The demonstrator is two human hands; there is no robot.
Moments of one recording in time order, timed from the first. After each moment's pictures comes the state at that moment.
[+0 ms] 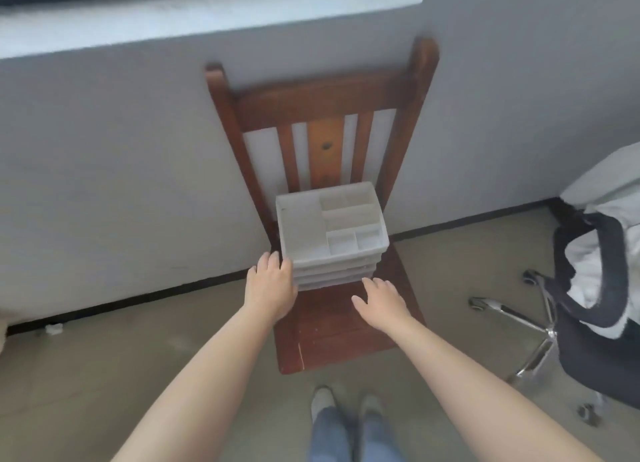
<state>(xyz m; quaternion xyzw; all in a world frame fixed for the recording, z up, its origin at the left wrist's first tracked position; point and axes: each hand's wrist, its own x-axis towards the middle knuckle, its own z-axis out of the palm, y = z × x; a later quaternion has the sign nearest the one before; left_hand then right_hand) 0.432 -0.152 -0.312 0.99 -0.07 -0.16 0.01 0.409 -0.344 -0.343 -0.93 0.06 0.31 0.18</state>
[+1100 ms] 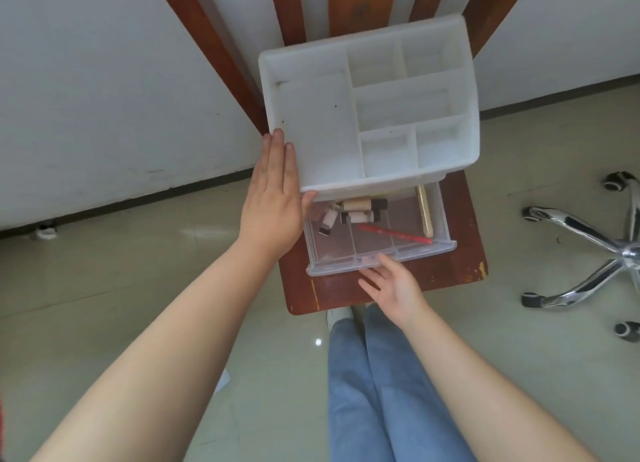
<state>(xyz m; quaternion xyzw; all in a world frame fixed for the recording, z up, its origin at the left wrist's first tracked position) 0.484 -0.140 -0.442 0.98 -0.11 -0.06 0.13 0.392 -0.316 -0.513 -0.33 0.51 0.25 0.76</state>
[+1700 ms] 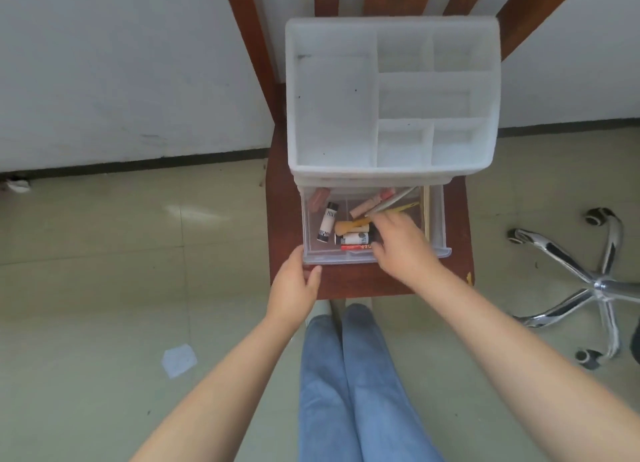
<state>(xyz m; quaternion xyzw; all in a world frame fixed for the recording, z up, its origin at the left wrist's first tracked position) 0.370 -0.171 -0.493 0.84 0.23 -0.26 0.42 0.442 -0.333 -0.475 -0.93 -0.10 0.28 0.21</state>
